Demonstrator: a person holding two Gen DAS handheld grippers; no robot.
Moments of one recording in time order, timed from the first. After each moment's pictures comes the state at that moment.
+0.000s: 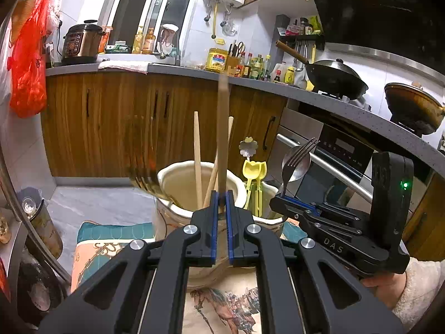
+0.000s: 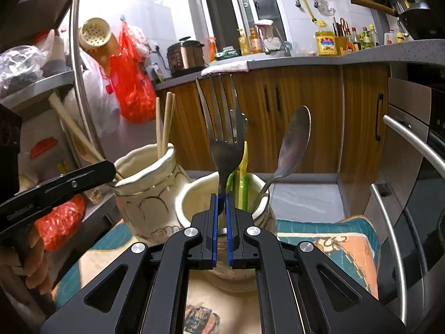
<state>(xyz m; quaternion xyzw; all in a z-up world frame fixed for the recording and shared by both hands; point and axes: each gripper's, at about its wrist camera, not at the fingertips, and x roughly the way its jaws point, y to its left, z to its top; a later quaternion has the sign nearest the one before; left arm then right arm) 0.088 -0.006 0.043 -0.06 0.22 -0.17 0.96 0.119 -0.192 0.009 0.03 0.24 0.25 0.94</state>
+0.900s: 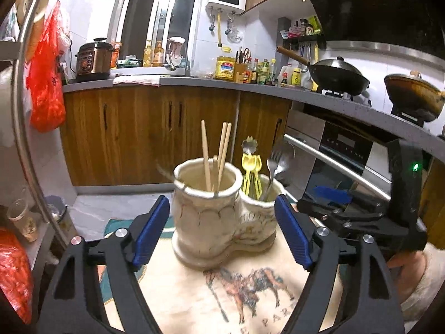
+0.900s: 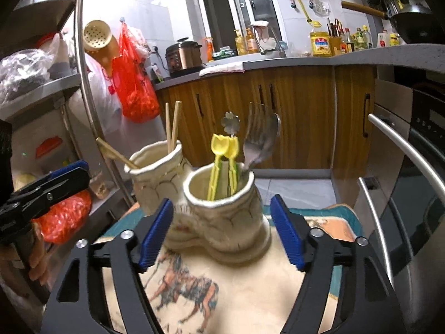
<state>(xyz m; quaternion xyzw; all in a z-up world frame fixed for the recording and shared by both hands) 0.027 -0.007 0.055 -0.02 0.20 -0.12 0.97 0.066 -0.216 0.027 0.02 0.25 0.23 0.94</state>
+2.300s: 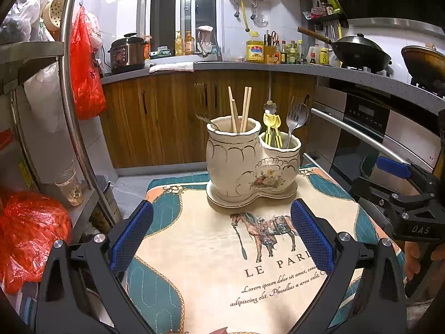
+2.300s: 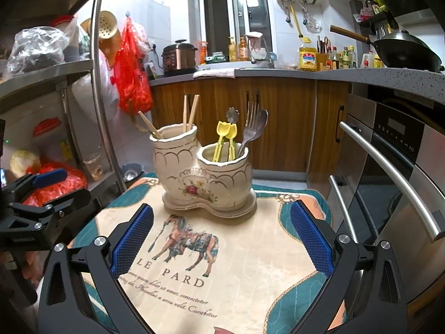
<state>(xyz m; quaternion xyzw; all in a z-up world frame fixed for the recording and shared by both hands) -0.048 -0.006 0.040 0.02 0.24 -0.02 0.97 -0.020 -0.216 0.034 -0.02 0.23 0.19 0.96</state>
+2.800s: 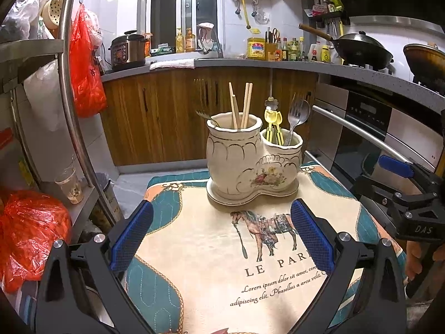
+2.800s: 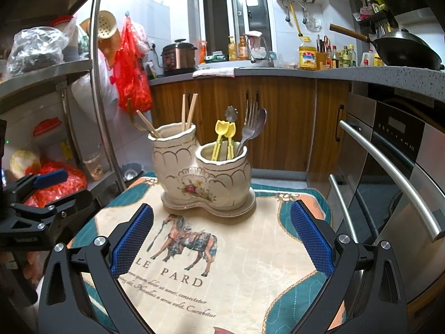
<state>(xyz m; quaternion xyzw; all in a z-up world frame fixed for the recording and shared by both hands) -0.044 -0.007 0.036 0.02 0.25 -0.02 0.97 -0.019 -0.217 0.035 -0.02 0.23 0.19 0.96</state>
